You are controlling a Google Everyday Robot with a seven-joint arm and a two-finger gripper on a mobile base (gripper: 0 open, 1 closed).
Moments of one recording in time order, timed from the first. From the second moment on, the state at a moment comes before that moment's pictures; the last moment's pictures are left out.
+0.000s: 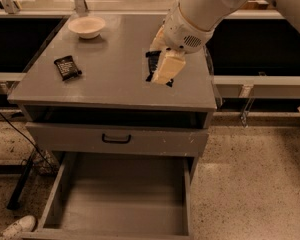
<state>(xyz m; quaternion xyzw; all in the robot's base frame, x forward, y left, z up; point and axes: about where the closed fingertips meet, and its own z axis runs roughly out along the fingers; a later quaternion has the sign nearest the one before) 0.565 -0.033 0.942 -0.71 0.65 0.05 0.26</state>
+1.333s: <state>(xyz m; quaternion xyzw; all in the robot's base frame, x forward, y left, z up) 0.517 -0.036 0.876 -0.77 0.57 0.14 0.26</state>
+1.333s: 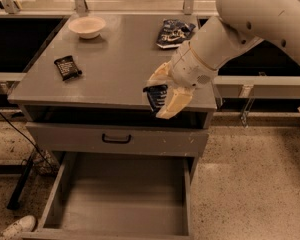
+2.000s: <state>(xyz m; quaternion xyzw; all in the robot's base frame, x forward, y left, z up) 0.487 -0.047 0.854 -0.76 0.57 0.16 0.27</state>
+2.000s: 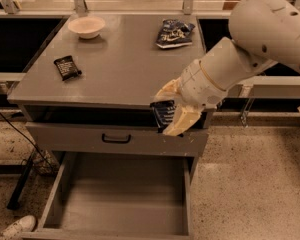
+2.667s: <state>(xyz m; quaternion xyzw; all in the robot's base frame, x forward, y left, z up) 0.437 -0.066 0.810 -0.76 0.58 0.18 0.23</state>
